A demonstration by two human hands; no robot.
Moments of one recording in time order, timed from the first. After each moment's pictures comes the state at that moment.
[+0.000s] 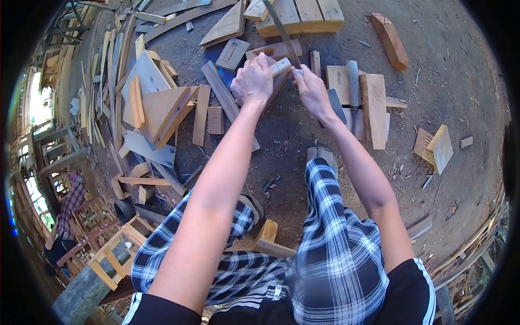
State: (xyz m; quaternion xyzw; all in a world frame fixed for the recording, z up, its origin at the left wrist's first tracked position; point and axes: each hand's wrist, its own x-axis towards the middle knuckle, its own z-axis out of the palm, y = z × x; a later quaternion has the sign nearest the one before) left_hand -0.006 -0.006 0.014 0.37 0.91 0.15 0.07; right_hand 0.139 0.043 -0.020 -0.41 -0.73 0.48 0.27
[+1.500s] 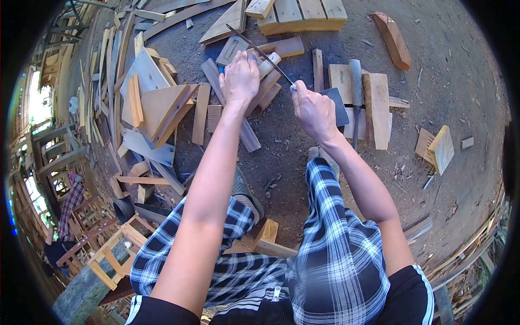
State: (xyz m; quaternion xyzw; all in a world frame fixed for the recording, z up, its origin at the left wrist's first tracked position) left_hand -0.030 -0.021 0.035 0.40 0.90 0.14 0.11; right_hand 0.157 0.005 0.025 -0.39 -0.85 0.31 0.14
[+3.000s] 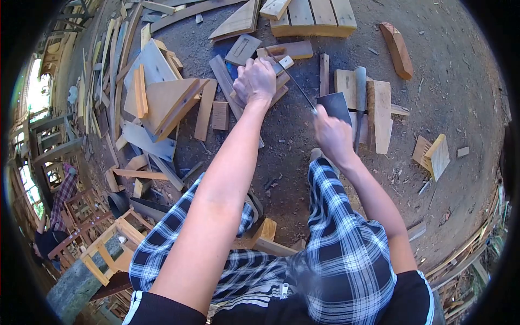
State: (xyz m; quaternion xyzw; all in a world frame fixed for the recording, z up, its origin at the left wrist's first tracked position) left_hand -0.012 -0.018 0.014 0.34 0.93 0.12 0.02; right_hand 0.206 -0.019 0.032 -0.38 -0.89 0.25 0.06
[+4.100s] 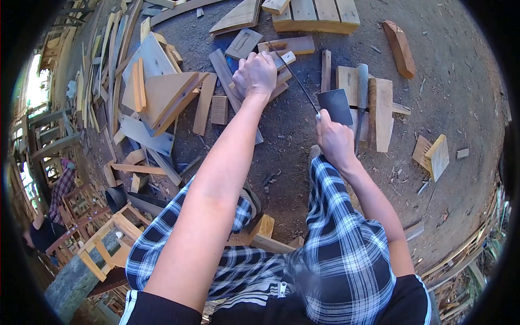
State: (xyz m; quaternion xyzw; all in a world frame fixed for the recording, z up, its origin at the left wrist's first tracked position) left_hand -0.017 -0.018 0.009 0.34 0.93 0.15 0.01; right_hand 0.210 -0.026 0.030 -0.38 -0.88 0.26 0.03
